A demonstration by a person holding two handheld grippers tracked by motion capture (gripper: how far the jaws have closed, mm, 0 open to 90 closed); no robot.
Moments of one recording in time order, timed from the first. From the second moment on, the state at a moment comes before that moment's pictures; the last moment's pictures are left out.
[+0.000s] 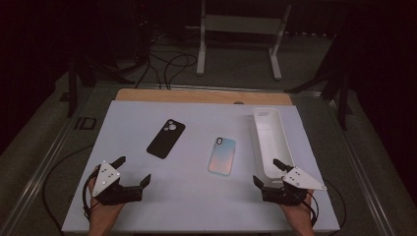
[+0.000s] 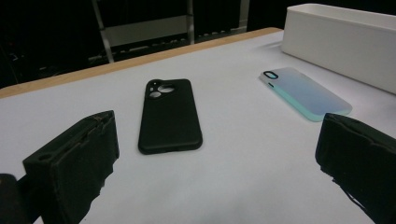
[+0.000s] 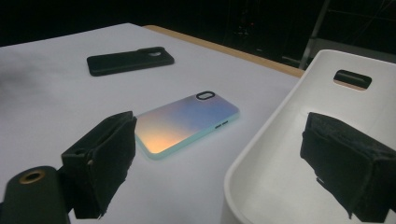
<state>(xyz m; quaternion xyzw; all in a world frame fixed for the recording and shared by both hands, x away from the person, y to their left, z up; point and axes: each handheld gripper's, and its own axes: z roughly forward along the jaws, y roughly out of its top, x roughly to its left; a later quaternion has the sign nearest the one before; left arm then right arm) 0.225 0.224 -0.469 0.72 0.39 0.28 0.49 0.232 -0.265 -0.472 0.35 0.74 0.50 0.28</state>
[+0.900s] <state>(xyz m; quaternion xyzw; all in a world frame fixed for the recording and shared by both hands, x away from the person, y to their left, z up) 0.276 0.145 -0.443 0.75 0.35 0.23 0.51 0.233 -0.255 -0.469 0.34 0.74 0.51 0.27</state>
